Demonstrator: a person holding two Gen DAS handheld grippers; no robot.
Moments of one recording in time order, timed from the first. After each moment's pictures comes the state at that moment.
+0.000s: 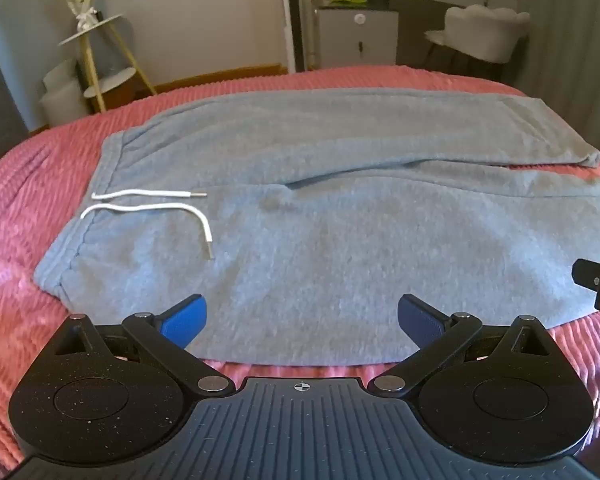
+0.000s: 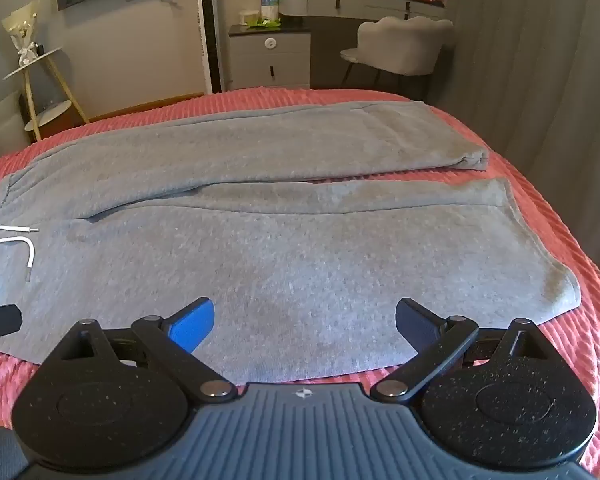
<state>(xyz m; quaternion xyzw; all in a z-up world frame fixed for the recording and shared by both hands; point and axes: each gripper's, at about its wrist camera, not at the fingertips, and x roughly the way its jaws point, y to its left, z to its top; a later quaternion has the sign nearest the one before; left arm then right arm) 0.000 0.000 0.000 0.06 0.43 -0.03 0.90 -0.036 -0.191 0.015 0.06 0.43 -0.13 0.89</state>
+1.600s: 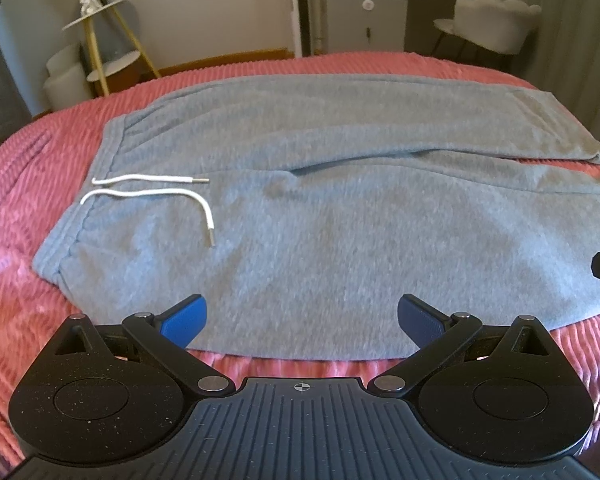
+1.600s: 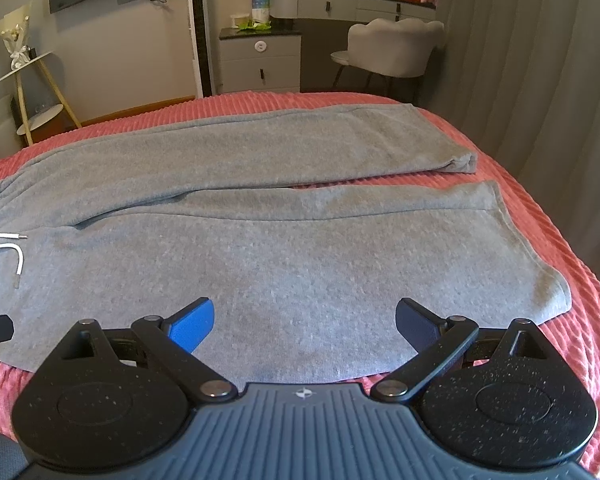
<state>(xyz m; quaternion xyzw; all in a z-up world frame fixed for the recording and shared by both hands) 0.006 0.004 -0.007 0.05 0.45 -0.02 0.89 -0.033 -0.201 0.017 0.05 0.43 -0.14 0.89</state>
